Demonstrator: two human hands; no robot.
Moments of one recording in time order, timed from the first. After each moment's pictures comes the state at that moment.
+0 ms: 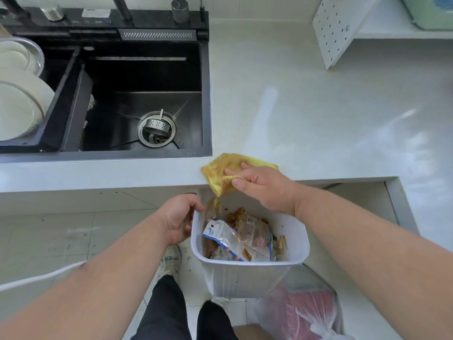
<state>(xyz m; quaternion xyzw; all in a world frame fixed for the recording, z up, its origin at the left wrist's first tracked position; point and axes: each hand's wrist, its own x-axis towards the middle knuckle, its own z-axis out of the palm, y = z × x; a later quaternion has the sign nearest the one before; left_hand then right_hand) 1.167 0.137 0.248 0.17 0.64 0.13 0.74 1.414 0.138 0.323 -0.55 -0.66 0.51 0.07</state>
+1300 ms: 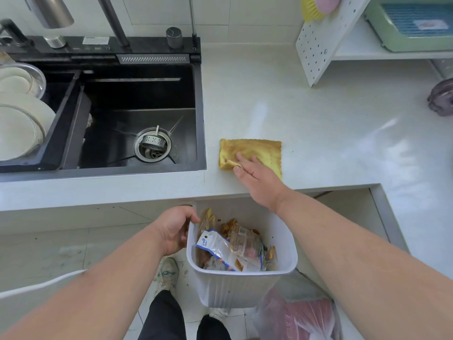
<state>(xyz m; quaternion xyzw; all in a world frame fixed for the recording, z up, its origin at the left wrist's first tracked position) 1.170 0.138 0.268 0.18 0.65 0.12 0.73 1.414 0.154 0.310 -0.66 -0.56 0.46 0.19</state>
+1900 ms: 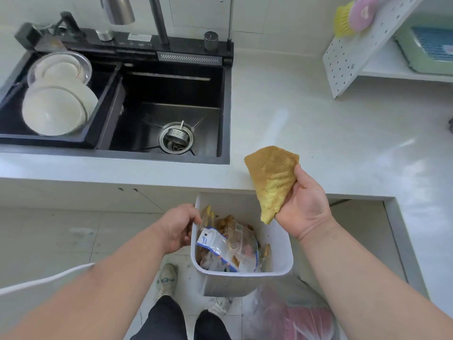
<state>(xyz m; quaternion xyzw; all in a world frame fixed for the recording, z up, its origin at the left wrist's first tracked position) 1.126 0.111 0.269 0.21 0.64 0.15 0.72 1.395 0.104 0.363 -0.44 0.02 0.69 0.57</state>
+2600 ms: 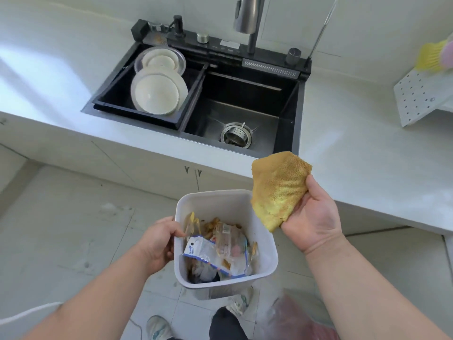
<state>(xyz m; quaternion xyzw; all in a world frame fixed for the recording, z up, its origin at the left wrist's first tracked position) 0.942 0.009 0.275 0.13 0.67 0.30 0.66 1.239 0.074 0.391 -0.40 0.00 0.75 0.53</state>
